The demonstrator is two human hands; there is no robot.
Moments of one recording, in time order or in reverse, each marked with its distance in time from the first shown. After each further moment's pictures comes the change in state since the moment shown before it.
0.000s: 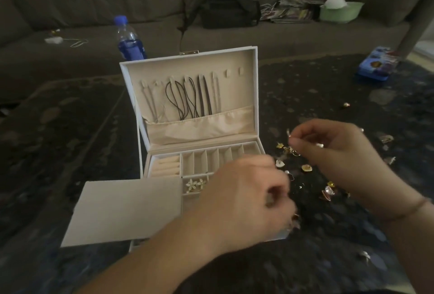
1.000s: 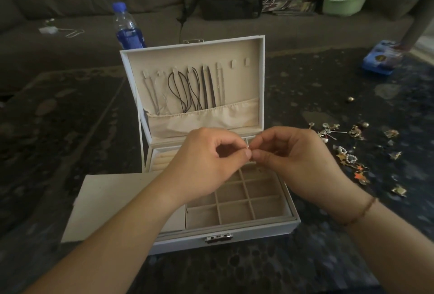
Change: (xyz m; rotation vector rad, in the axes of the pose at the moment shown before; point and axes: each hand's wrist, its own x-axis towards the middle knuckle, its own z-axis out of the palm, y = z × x) left_hand 0.002 -0.057 -0.025 -0.303 0.186 -0.249; right_hand -0.006 -0.011 0.054 0.178 -0.169 -0.101
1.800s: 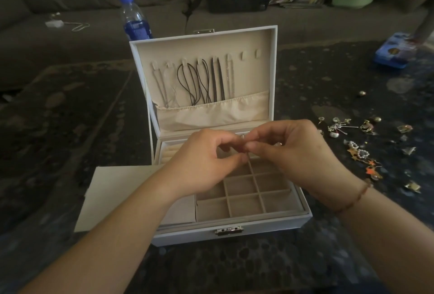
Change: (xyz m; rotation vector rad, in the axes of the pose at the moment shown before) left_hand -0.004 -0.029 -0.009 0.050 -0.134 -0.102; right_hand 0.010 -0.010 0.018 0.063 -0.004 0.072
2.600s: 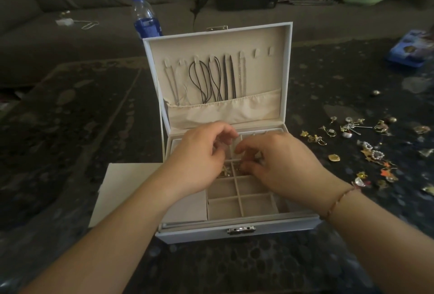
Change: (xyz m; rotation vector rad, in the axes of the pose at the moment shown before) left_hand -0.012 -0.006 -0.012 0.123 0.142 -0.071; right_hand 0.008 0.010 0.027 -0.764 -0.146 -0.231
